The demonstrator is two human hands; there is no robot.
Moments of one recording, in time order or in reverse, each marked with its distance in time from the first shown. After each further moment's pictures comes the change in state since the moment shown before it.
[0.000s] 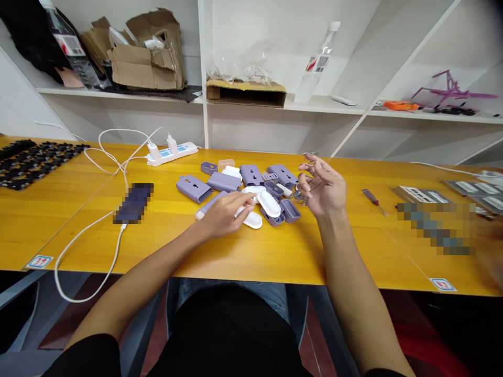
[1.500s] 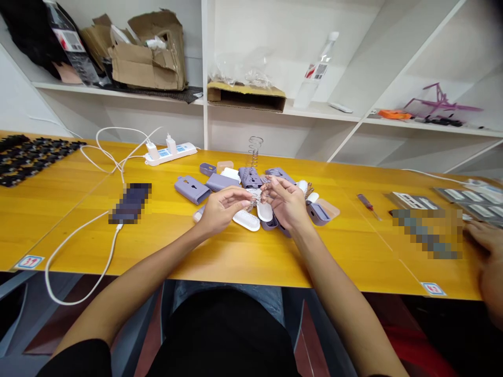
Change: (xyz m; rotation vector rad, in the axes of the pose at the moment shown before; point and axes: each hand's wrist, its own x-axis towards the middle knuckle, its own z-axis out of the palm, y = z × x) left_hand 0.009 -0.004 0.011 -0.799 0.296 -0.180; right_hand -0.028 0.038 0.056 0.243 -0.089 0.218
